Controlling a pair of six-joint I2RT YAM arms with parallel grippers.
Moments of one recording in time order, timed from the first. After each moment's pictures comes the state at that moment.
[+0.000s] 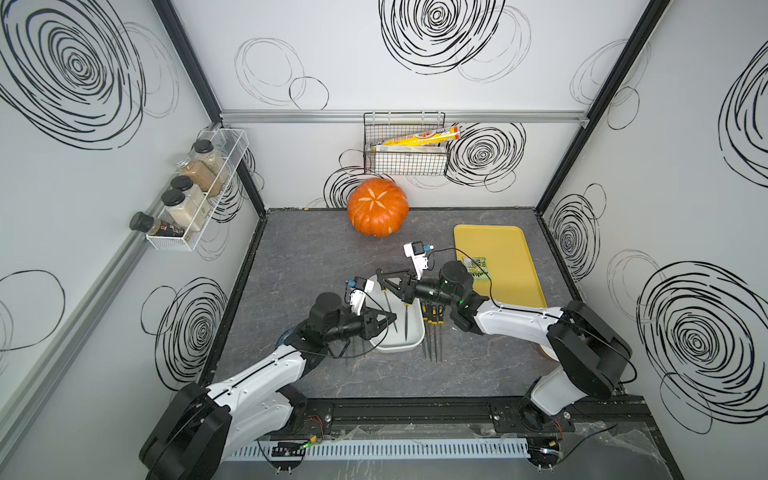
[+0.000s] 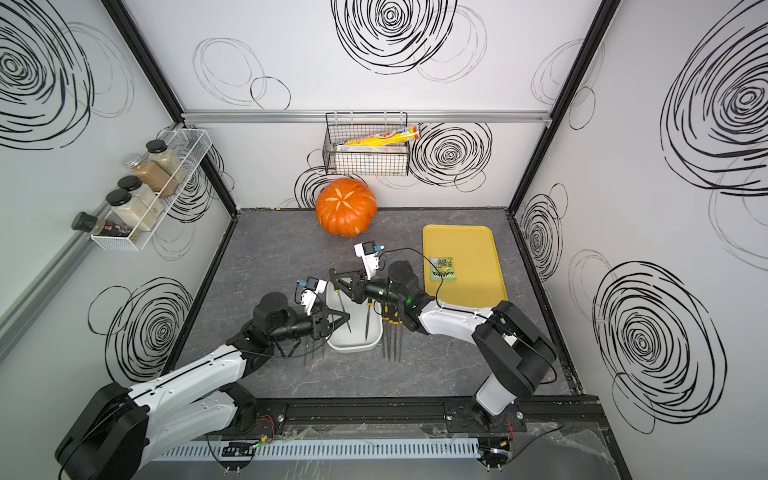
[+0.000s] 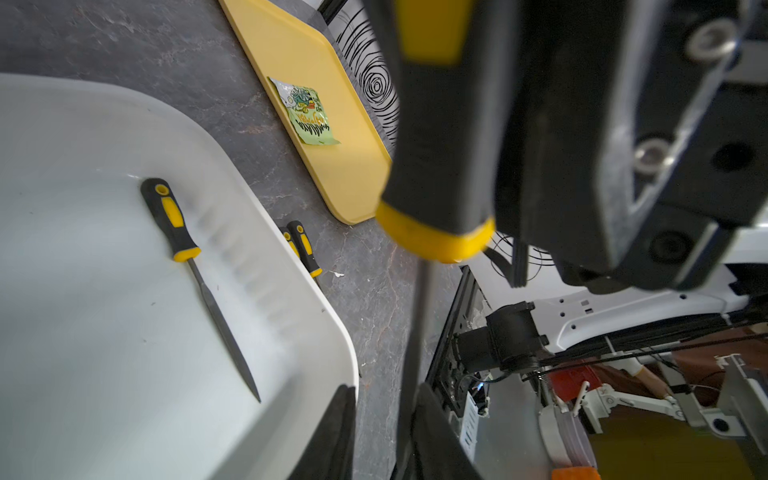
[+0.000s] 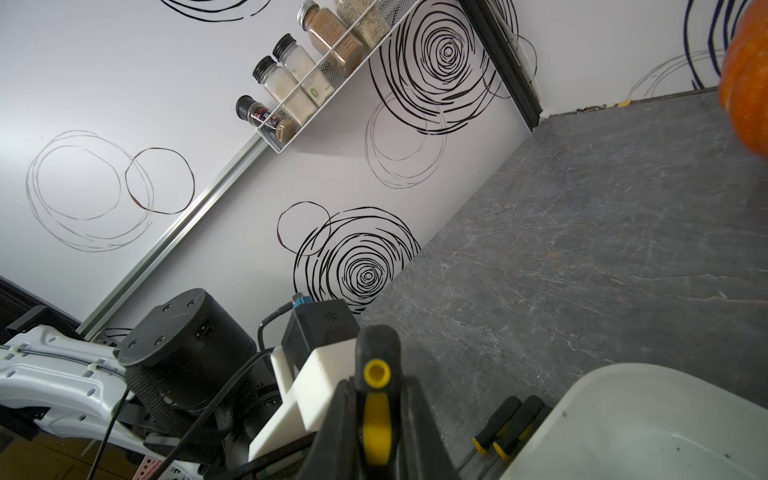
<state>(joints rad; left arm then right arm) -0.52 1.04 0.34 0.37 0.66 -0.69 0.81 1.58 0.78 0.82 -0.50 0.75</state>
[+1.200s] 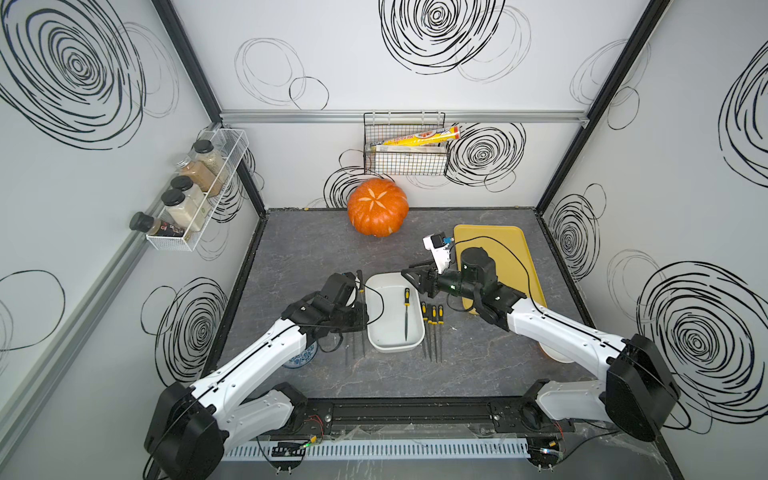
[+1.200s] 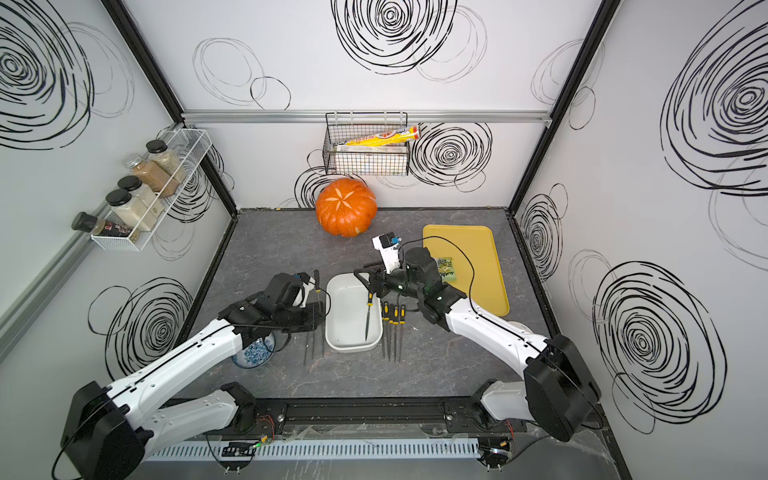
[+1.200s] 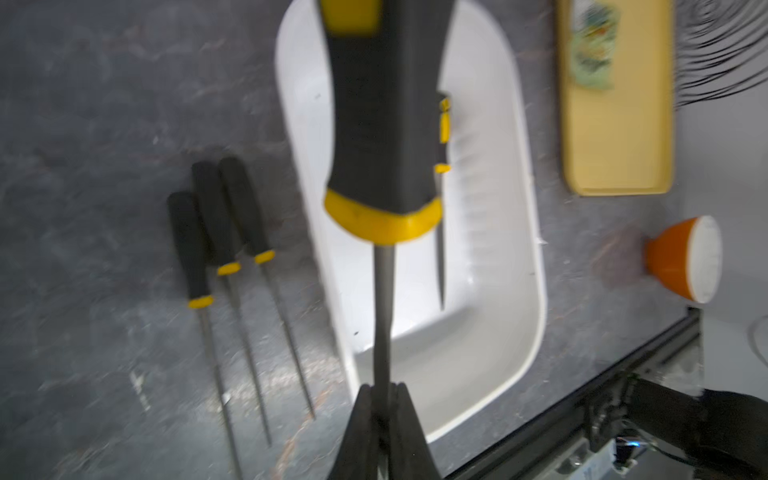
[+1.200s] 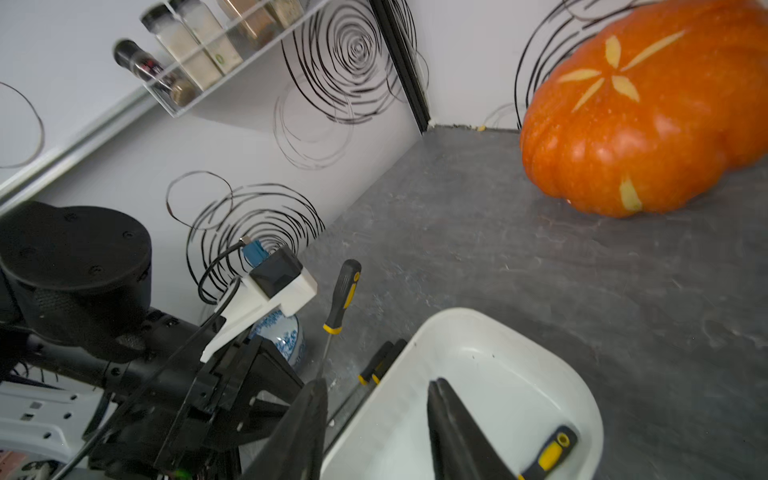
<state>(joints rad) -0.53 1.12 0.74 -0.69 0.18 -0.61 0.70 1.32 0.84 0.17 -0.39 0.38</state>
